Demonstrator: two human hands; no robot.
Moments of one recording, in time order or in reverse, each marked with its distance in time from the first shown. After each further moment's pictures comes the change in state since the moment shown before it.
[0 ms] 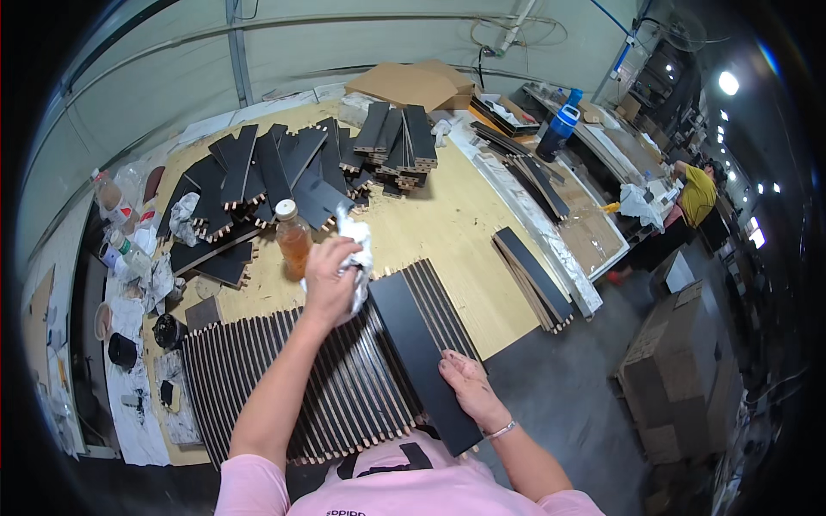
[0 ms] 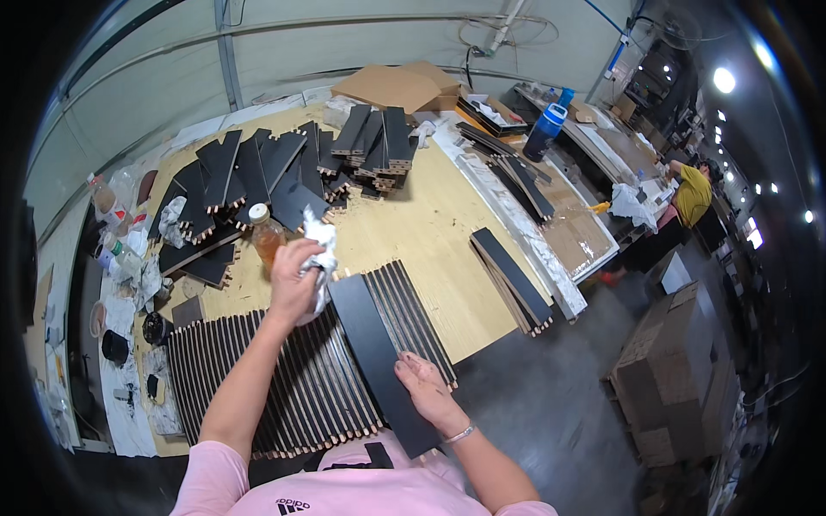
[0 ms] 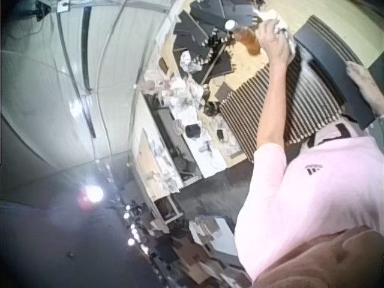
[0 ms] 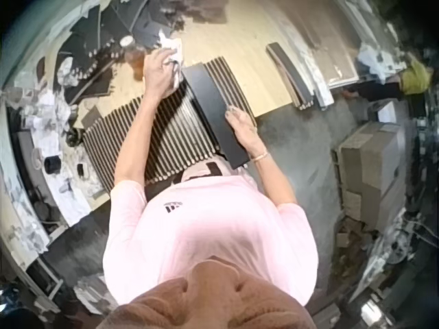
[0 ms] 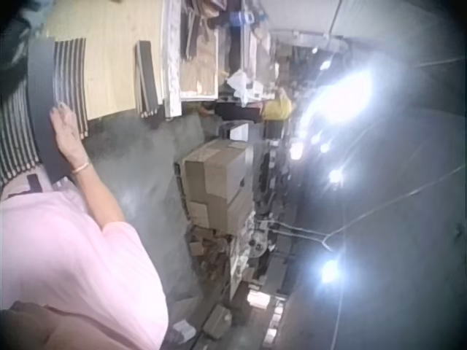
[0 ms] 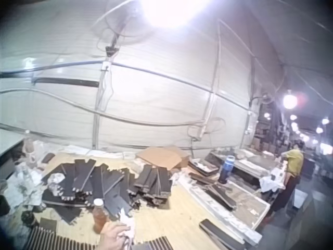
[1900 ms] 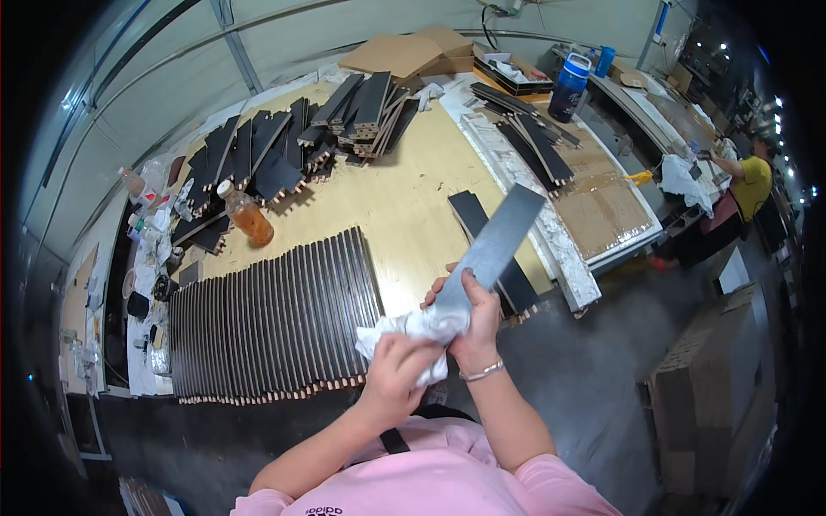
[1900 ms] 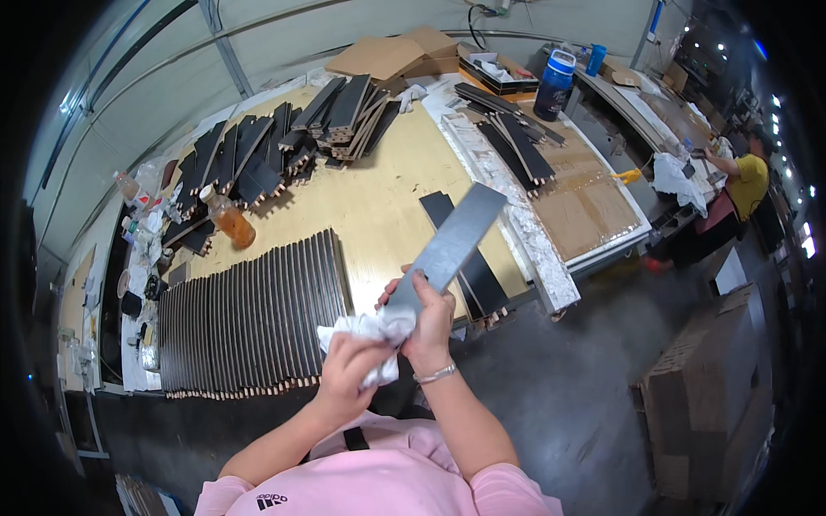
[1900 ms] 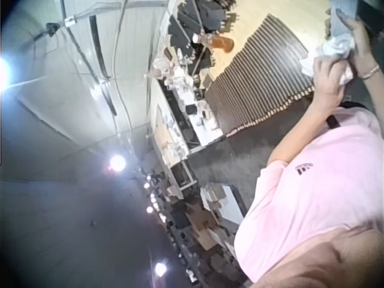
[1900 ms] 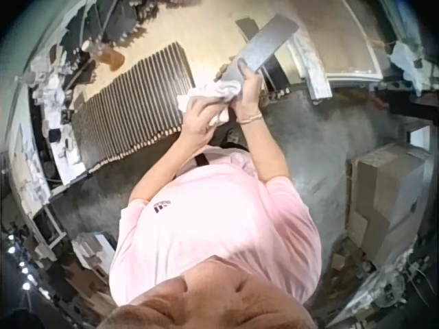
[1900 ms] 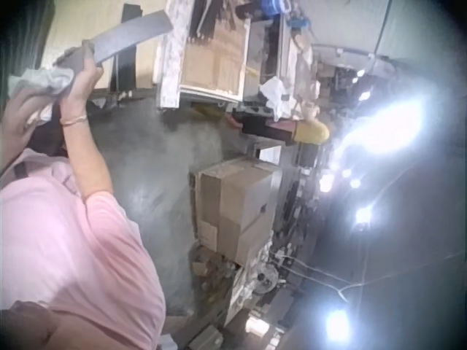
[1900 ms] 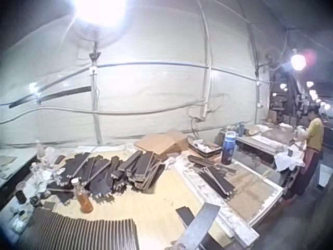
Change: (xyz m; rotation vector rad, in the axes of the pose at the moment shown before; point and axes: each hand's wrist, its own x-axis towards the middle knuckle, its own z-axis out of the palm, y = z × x) left_hand -0.143 0.374 0.279 0.030 -0.266 0.205; right_hand 0.024 -0.044 -0.322 0.868 0.280 -0.048
